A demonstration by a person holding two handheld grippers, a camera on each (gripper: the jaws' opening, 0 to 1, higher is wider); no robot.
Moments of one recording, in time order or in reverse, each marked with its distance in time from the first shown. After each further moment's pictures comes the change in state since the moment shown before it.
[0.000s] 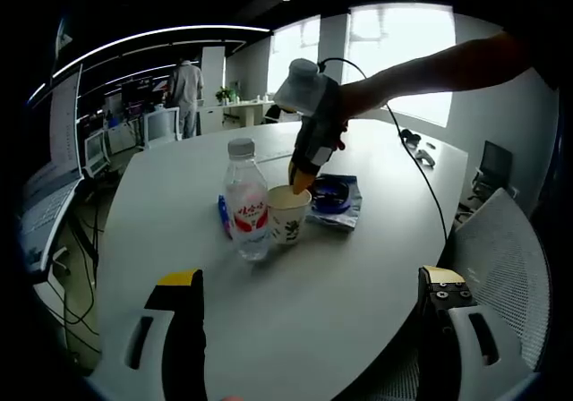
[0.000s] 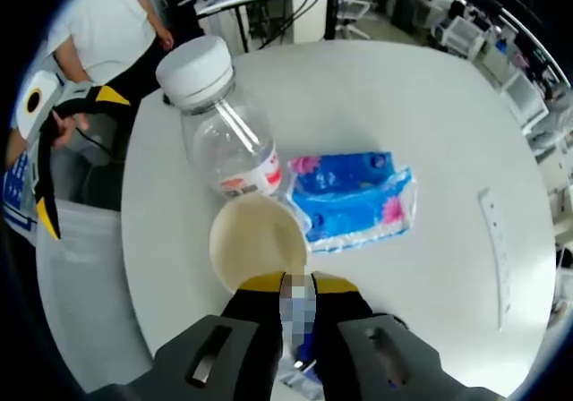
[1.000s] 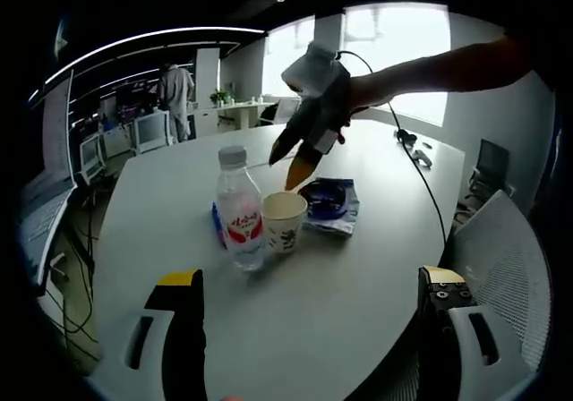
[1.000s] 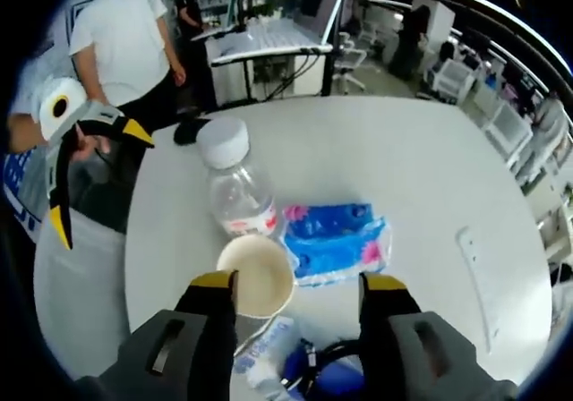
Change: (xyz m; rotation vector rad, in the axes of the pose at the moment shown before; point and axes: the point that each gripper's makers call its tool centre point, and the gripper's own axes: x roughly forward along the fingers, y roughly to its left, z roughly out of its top) left arm 0.012 -0.004 0.011 0.017 -0.005 -0.021; right arm -0.034 -0.010 0.028 -0.045 -0.250 -0.037
